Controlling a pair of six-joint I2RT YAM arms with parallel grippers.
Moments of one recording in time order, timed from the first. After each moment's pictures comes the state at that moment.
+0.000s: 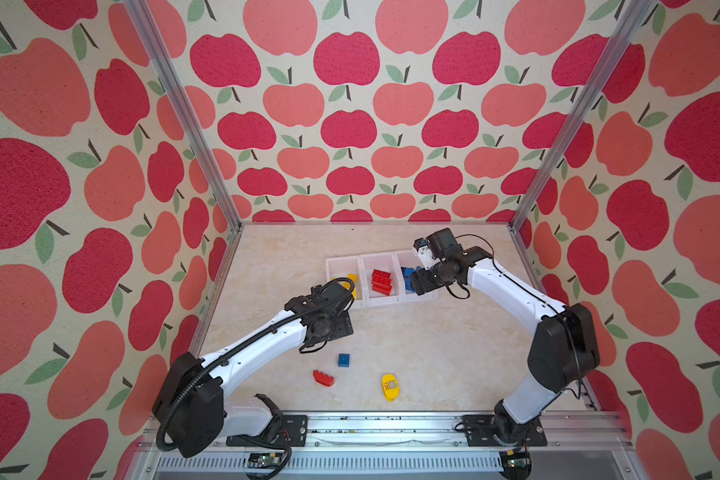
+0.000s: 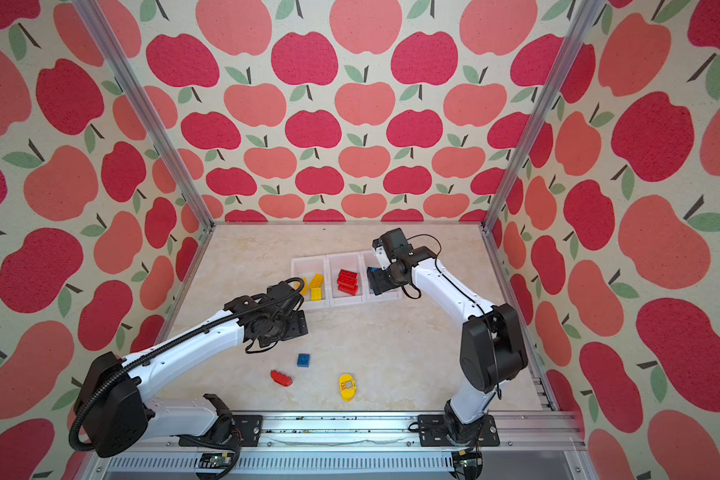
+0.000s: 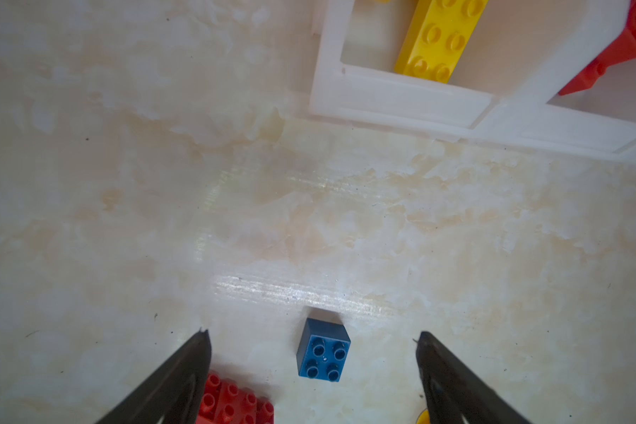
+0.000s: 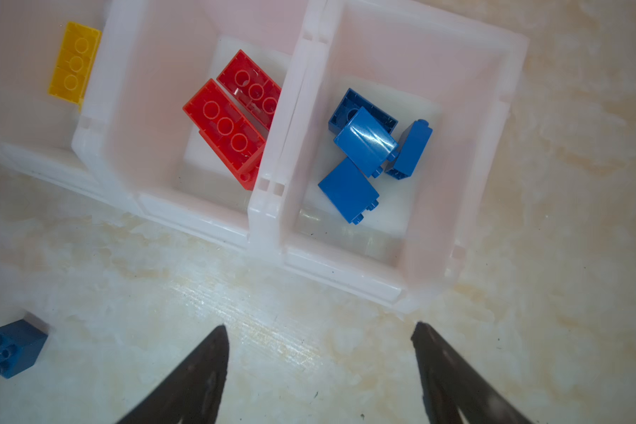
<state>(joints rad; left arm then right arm) -0.72 1.34 0.95 -0.87 -0.14 -0.90 0.53 1.65 1.36 -0.79 -0.07 0.02</state>
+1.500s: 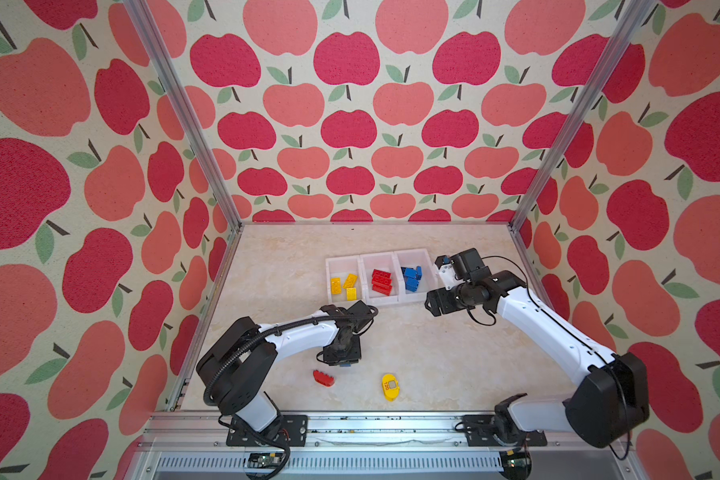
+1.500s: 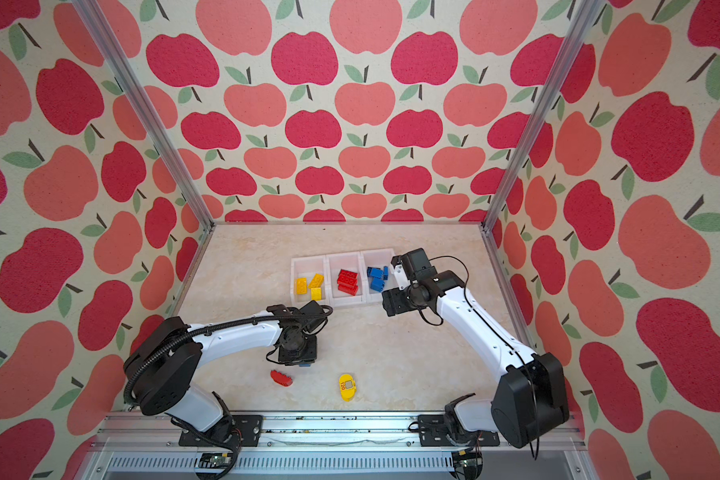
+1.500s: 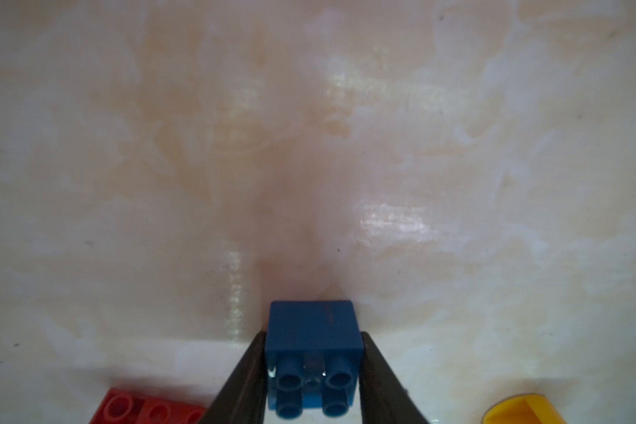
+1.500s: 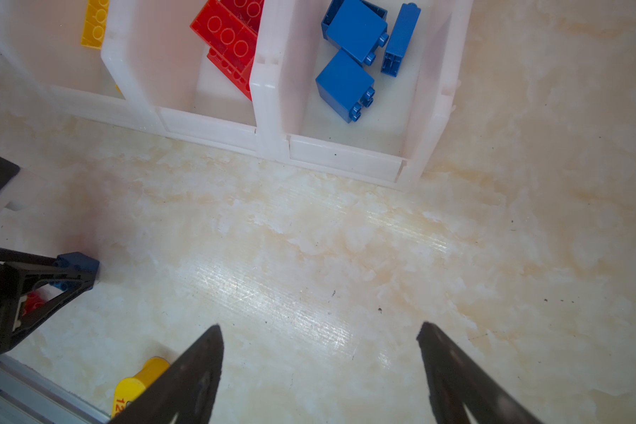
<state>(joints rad) -0.83 1.59 0.89 -0.80 0.05 -0.87 0.50 1.35 1.11 -0.84 -0.11 0.10</state>
